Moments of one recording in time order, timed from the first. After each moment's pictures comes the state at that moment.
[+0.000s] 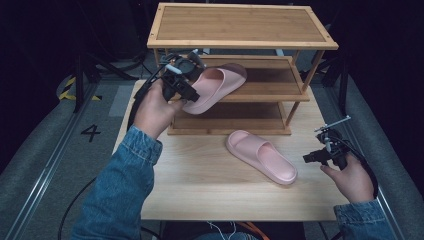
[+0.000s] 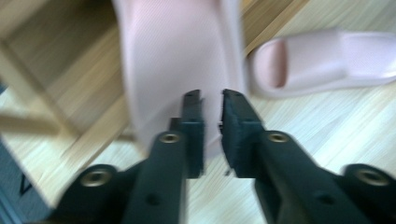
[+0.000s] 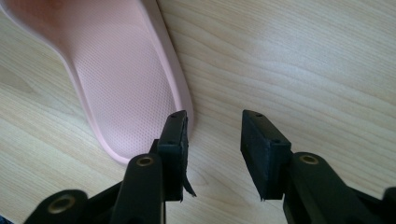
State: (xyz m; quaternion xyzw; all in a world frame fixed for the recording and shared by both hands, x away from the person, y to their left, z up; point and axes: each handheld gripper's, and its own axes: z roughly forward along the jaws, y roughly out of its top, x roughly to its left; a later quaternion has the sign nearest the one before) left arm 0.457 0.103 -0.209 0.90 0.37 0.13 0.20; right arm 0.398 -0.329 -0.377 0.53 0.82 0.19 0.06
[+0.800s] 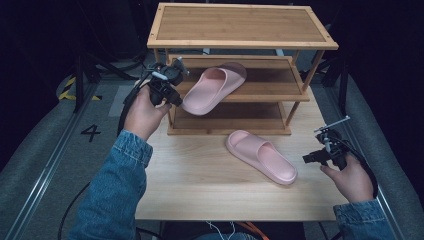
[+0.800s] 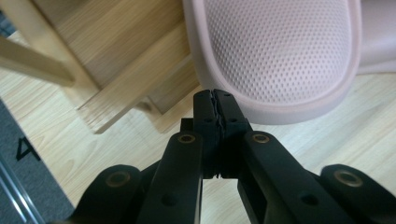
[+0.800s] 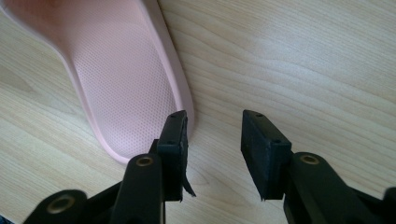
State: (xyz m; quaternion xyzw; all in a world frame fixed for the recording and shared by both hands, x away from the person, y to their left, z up) left arm 0.474 0.129 -0.241 0.89 0.41 0.11 0.17; right arm 0.397 -0.330 -0.379 0.53 0.82 0.18 0.06
